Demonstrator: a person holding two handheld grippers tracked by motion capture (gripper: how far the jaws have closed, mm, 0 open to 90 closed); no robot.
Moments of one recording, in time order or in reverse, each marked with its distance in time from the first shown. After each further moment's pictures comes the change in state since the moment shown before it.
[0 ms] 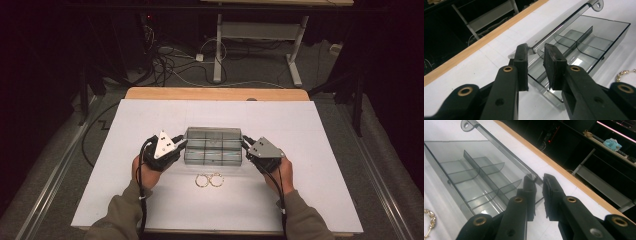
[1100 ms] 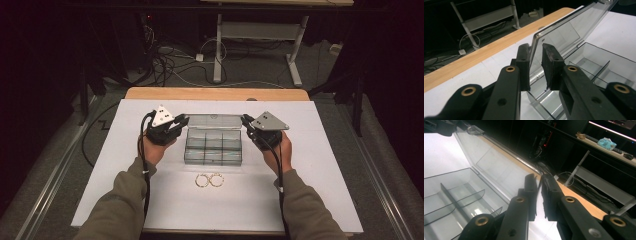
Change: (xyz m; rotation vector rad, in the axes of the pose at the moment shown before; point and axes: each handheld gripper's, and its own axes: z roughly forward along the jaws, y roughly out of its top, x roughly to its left) left arm 0.049 0.029 0.034 -0.055 -0.043 -0.160; right arm -0.042 0.035 0.025 -0.028 -0.014 0.111
